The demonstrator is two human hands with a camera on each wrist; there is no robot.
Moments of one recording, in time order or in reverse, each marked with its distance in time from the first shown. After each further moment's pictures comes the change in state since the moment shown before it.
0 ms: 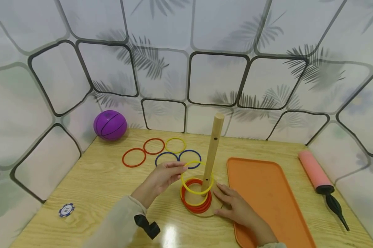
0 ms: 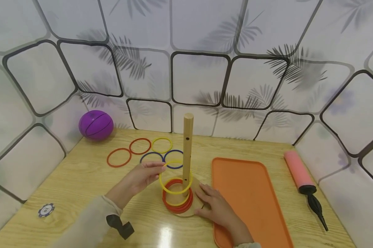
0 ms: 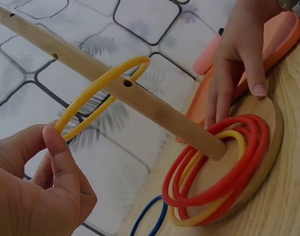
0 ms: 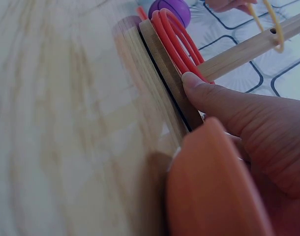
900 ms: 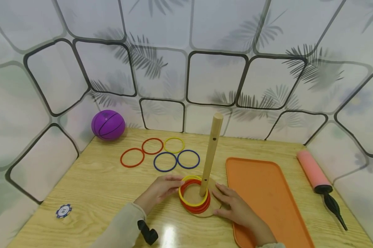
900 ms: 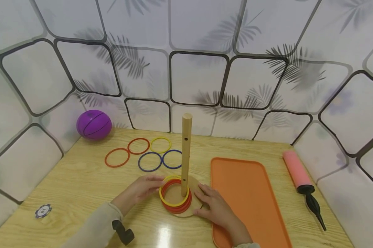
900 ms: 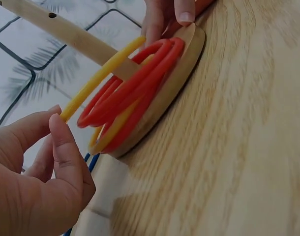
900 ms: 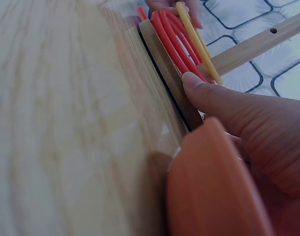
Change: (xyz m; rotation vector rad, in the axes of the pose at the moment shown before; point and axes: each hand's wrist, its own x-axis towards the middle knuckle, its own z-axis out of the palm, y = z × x) left_hand 0.027 -0.061 -0.020 0.079 0.024 -0.030; right_hand -0.001 -0.002 -0.001 -0.002 0.020 -0.021
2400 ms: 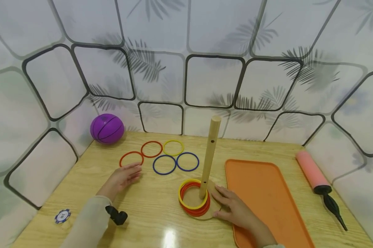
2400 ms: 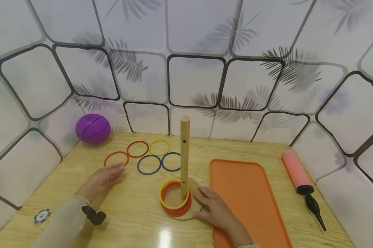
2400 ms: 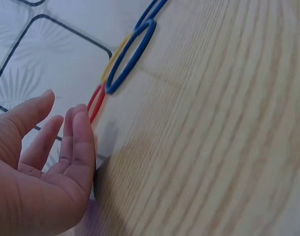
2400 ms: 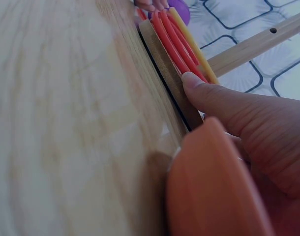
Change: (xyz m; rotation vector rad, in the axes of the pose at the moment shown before) left_hand 0.008 0.030 -0.138 -0.051 0.097 0.046; right_hand -0.001 0.004 0.000 0.007 -0.028 0.012
